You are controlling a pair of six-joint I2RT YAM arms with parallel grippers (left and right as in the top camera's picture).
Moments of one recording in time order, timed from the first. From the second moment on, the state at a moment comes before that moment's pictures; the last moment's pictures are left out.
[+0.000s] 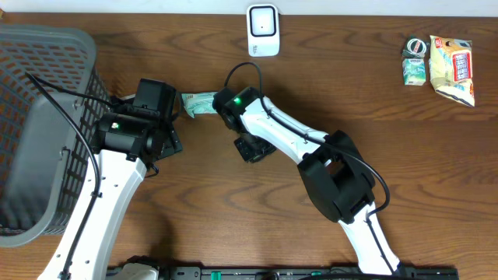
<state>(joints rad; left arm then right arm) -0.22 1.33 1.24 -1.25 -0.39 -0.59 0.73 2.31 1.83 -1.25 0.15 0.27</state>
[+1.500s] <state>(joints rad) -0.22 1.33 1.24 -1.25 -0.39 -0.59 0.74 2.32 2.15 -1.25 -0.11 0.48</state>
